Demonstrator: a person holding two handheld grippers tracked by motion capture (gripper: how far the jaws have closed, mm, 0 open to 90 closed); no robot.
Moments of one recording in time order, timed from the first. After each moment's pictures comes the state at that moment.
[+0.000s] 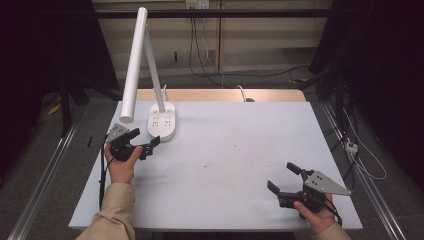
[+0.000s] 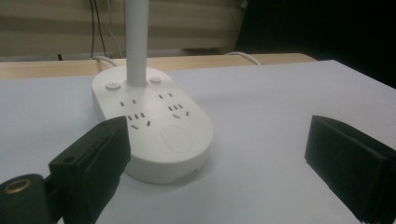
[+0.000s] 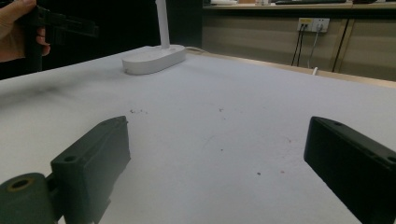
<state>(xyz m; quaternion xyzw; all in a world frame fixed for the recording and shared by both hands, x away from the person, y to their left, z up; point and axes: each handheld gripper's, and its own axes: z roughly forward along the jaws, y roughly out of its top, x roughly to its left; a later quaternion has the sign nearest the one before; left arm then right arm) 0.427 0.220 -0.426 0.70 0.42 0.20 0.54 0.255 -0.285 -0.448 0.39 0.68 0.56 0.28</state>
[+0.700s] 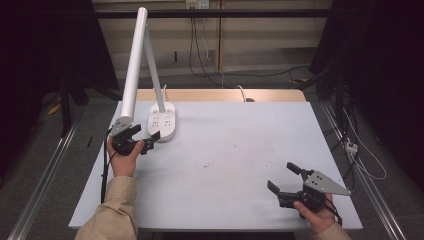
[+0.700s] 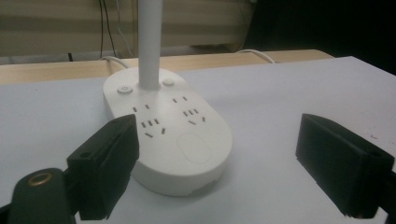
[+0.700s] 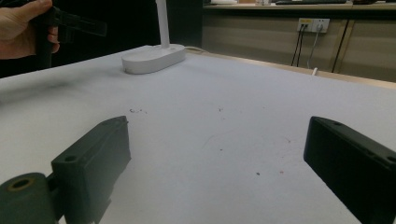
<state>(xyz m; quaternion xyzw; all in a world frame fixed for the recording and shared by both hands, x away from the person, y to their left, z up) 0.443 0.220 -0.428 0.70 0.43 0.21 0.53 0.256 -0.285 -0.448 0.38 0.68 0.56 0.28</state>
